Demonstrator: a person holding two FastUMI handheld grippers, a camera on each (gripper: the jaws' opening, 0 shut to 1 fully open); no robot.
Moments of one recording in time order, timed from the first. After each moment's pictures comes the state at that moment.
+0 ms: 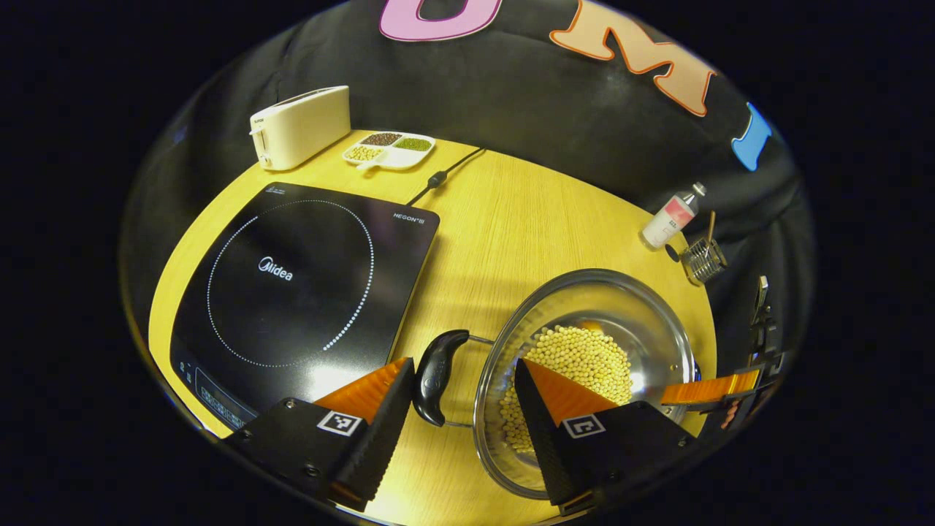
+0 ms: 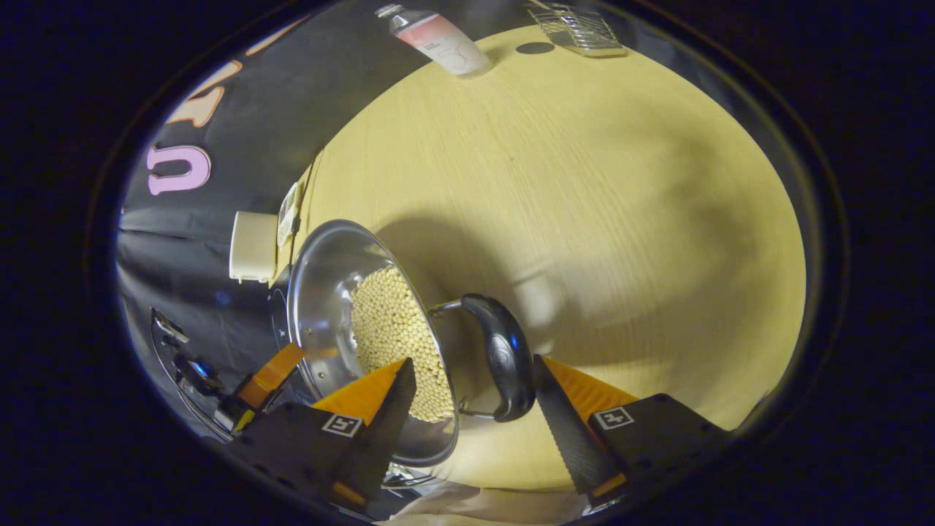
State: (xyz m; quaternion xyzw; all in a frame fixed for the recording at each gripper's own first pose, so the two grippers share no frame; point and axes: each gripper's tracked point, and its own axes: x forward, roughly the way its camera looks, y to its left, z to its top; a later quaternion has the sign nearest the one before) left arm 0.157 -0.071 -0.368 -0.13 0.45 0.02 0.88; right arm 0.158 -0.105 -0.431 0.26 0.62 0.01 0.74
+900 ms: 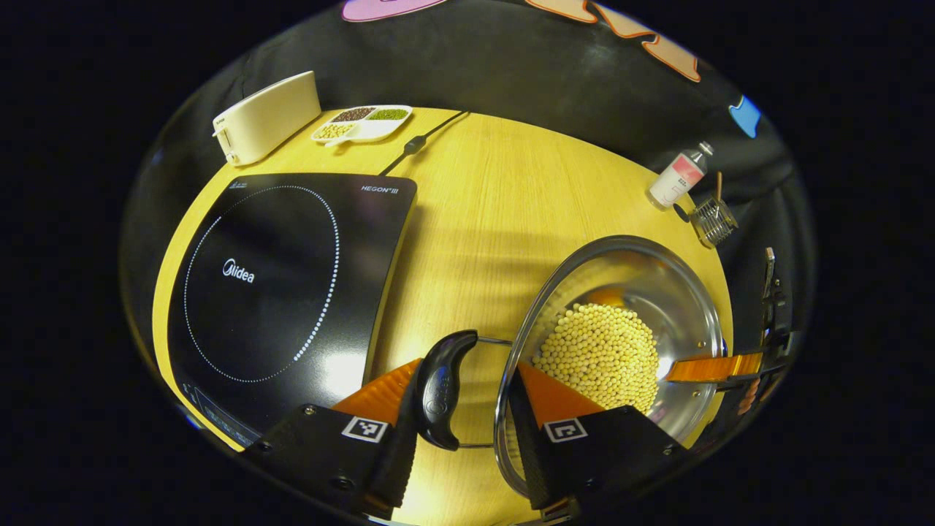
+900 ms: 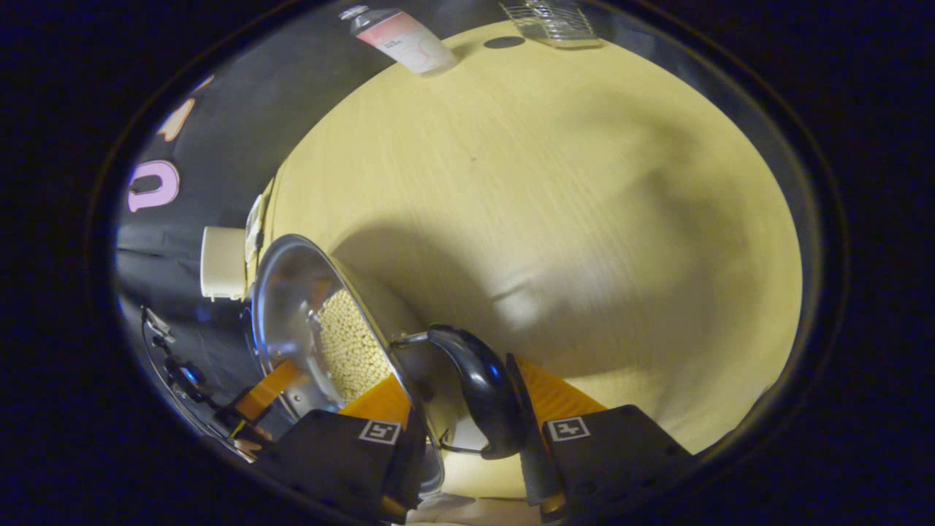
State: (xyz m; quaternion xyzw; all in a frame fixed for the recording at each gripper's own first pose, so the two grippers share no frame) left arm 0.157 -0.084 -0.395 -0.08 0.50 -0.01 0.86; right arm 0.164 -0.128 -0.450 0.25 0.62 -0.06 0.74
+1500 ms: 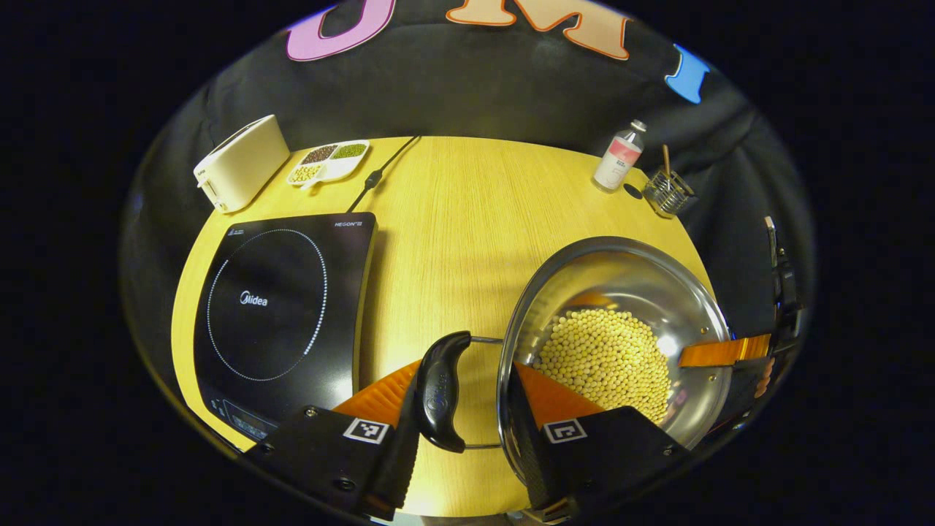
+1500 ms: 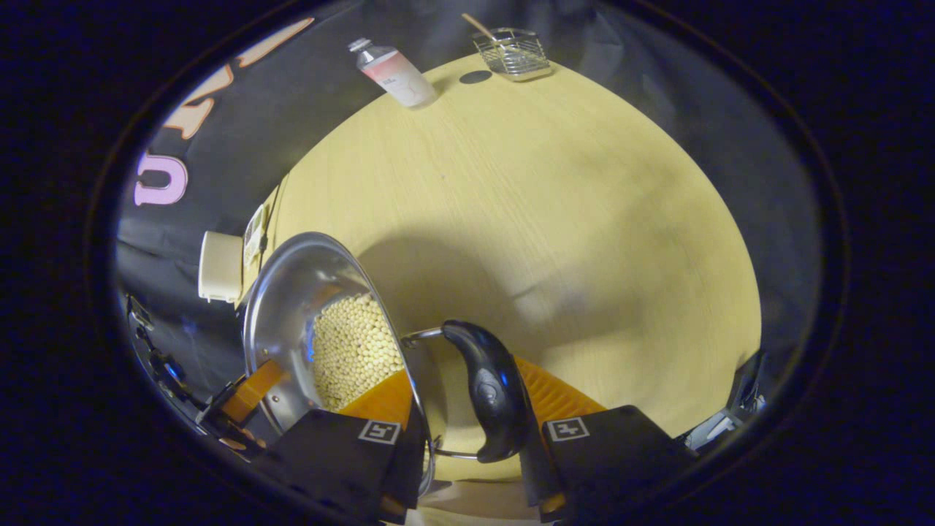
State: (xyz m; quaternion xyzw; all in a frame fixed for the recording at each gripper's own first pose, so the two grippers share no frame) left arm 0.121 -0.099 -0.343 -0.02 0.49 -0.08 0.87; right arm 0.107 -0.140 -0.395 0.23 0.59 -0.09 0.77
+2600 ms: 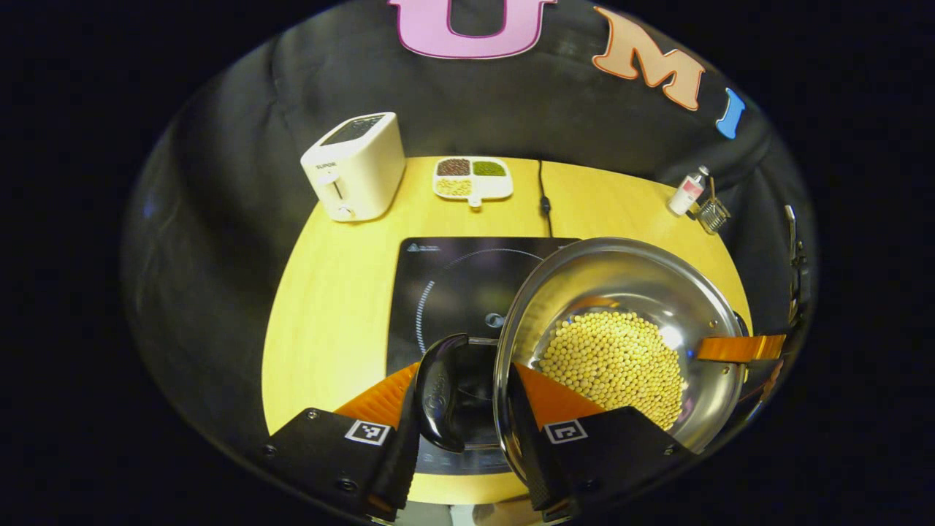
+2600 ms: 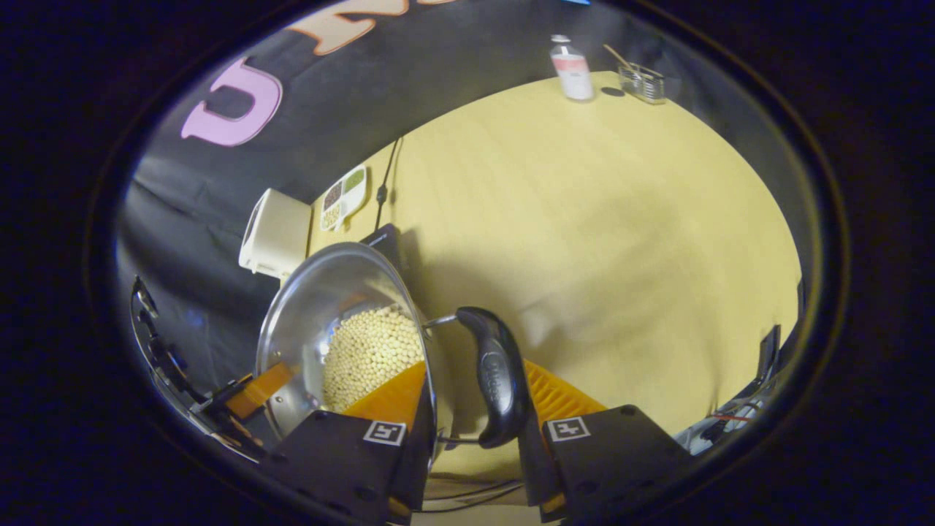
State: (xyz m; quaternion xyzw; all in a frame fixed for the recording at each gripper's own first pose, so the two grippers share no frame) left arm 0.146 0.199 -0.299 0.01 0.46 -0.04 0.89; right arm 0.138 0.170 -0.368 0.21 0.55 -0.06 0.81
